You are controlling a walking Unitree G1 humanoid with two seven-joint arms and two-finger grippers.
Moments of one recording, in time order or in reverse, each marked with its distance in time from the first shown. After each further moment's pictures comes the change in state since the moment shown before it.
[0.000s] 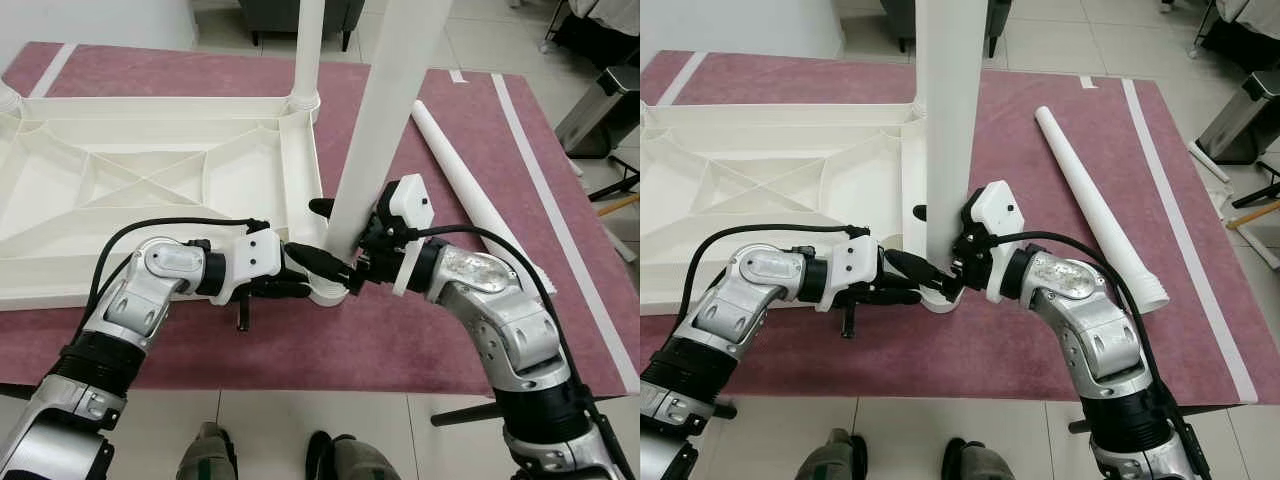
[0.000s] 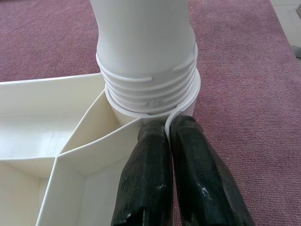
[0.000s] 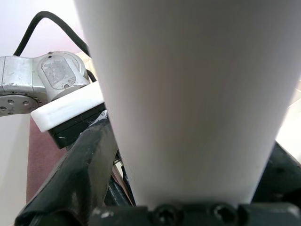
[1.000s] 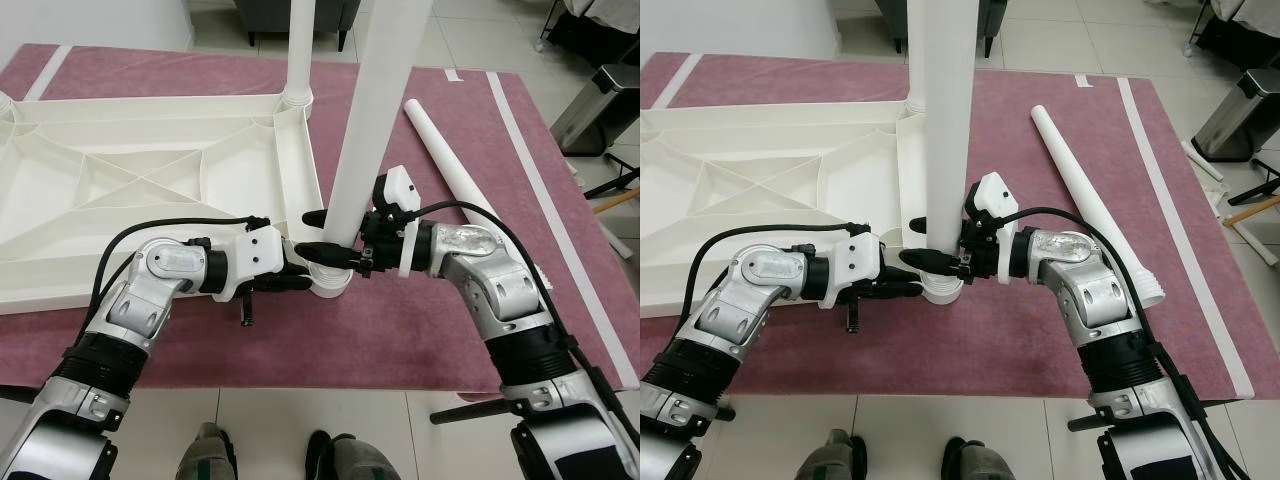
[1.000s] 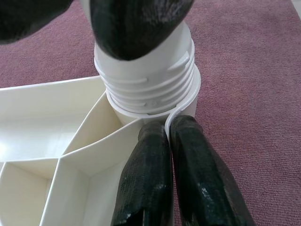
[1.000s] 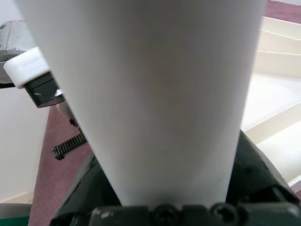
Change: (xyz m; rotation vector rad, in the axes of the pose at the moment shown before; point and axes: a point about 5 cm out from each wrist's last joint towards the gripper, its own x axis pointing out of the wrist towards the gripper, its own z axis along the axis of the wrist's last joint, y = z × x) left arm 0.001 0.002 0.000 0.022 0.001 0.062; right arm 0.011 -0.034 -0.024 0.019 0.081 0.173
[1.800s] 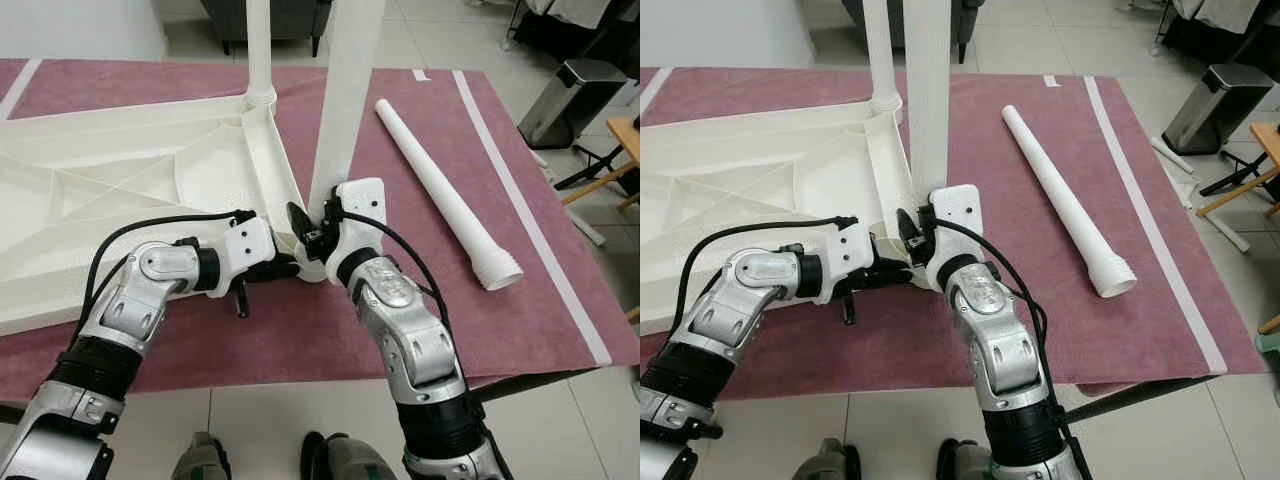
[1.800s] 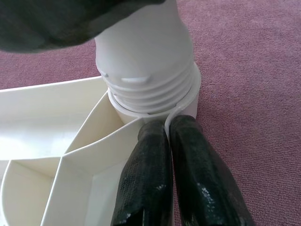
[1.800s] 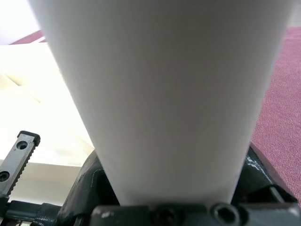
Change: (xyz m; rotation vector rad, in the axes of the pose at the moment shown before) left arm -0.003 0.003 -0.008 -0.061 0.025 0.090; right arm 0.043 0.035 -0.004 0.220 -0.026 -0.872
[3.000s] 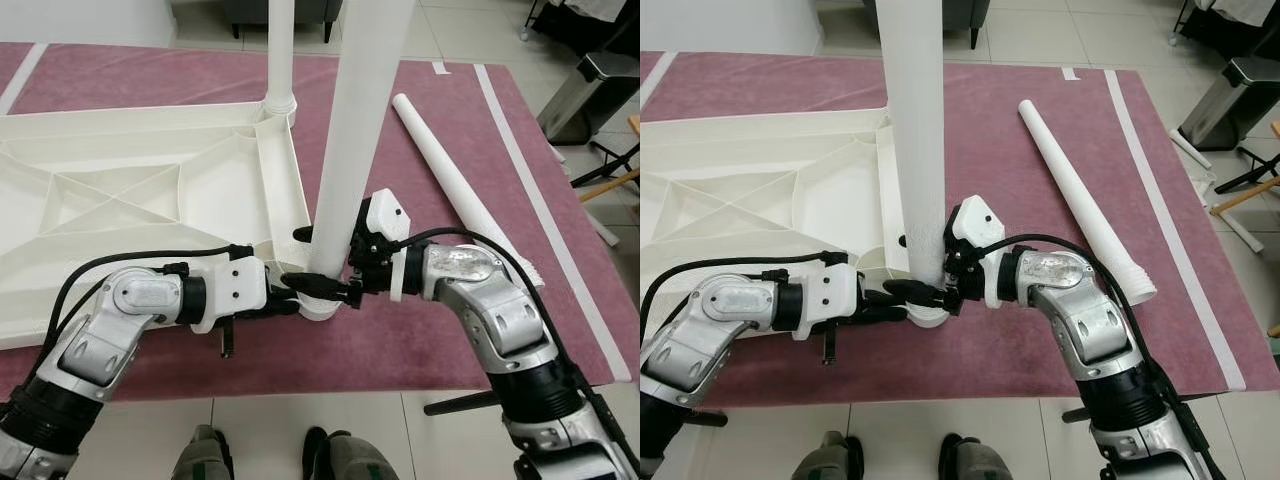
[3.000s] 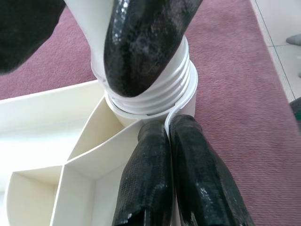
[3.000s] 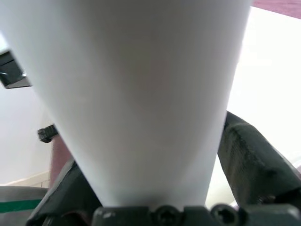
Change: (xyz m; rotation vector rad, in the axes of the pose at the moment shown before) left arm -0.026 -0.042 0.020 0.111 -0.028 -0.134; right arm -0.025 -0.030 0.016 -0.302 0.057 0.913
